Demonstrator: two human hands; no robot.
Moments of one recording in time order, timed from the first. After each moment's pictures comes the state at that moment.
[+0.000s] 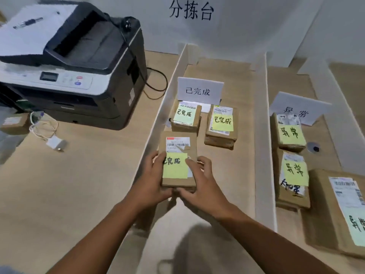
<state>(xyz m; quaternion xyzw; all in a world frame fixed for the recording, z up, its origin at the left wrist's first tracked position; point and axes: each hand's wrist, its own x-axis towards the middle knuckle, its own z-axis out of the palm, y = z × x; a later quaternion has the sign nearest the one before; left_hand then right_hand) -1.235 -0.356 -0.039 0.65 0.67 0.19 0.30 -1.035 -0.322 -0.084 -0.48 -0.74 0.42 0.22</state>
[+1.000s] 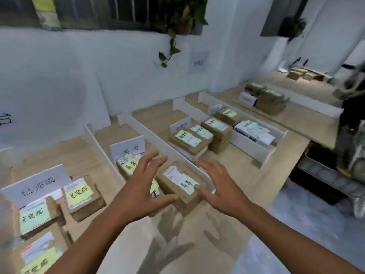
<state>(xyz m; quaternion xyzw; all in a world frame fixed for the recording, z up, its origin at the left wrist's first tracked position) -0.987 -0.345 0.167 0.90 0.19 0.23 0.31 -0.767 -0.512 0.159 -0.75 -0.58 0.06 0.30</state>
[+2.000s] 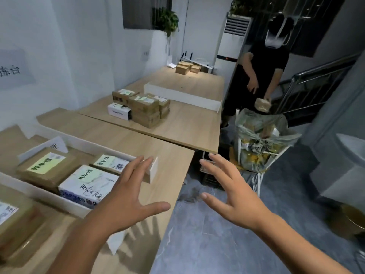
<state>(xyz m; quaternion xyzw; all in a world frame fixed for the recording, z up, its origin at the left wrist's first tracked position) -0.206 -0.528 0.171 0.91 0.01 0.11 0.39 -0.103 -0.815 0.201 -0.87 -0.41 -0.07 0.25</state>
